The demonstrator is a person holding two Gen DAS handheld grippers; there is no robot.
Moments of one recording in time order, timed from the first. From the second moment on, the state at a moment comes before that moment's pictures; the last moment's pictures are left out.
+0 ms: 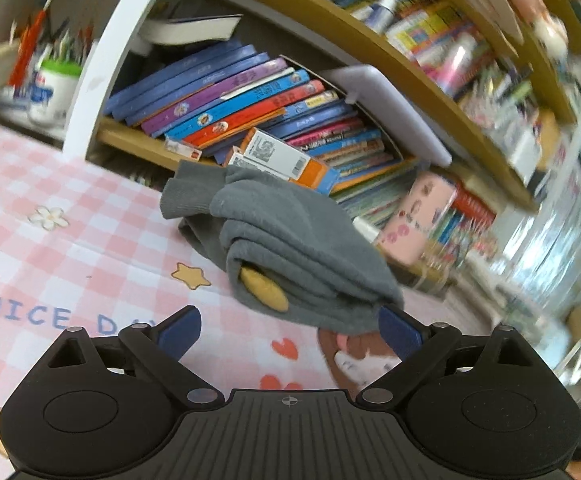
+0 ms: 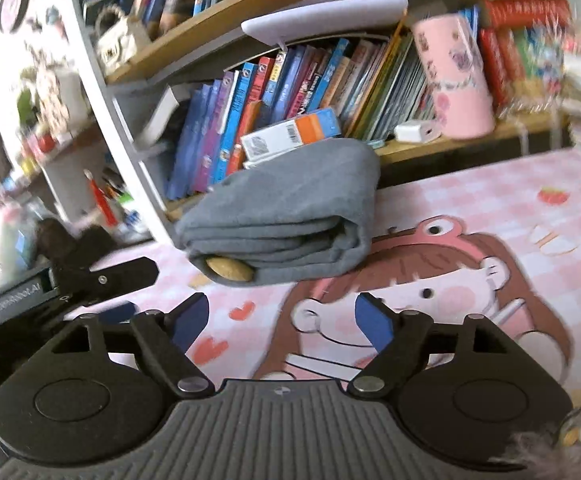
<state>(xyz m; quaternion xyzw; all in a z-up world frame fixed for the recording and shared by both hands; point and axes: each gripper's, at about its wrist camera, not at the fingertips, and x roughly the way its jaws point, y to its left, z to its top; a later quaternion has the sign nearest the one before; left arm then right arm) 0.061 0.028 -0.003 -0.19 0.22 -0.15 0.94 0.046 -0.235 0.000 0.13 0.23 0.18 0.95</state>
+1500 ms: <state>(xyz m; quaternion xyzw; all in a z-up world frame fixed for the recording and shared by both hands) 0.009 0.001 0.006 0.03 0.22 -0.01 0.98 0.001 -0.205 0.000 -0.03 0.22 0.09 0.97</state>
